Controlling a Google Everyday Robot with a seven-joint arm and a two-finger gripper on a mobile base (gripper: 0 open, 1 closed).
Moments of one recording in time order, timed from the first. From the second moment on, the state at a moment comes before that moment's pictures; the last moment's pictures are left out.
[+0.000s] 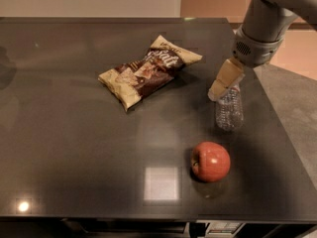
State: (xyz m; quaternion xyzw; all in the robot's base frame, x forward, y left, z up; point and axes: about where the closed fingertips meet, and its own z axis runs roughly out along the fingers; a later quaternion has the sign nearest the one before) arm 0.564 -0.209 0.891 -0.30 0.95 -0.02 0.09
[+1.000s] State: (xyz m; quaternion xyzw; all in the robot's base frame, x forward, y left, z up) arm 0.582 -0.204 0.865 -0.11 0.99 -0.02 0.08
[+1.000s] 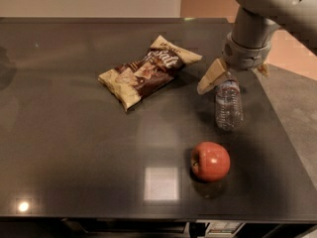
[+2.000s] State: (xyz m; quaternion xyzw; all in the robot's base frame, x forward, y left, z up) arm 0.584 -0.204 0.844 -0.04 1.00 0.00 0.05
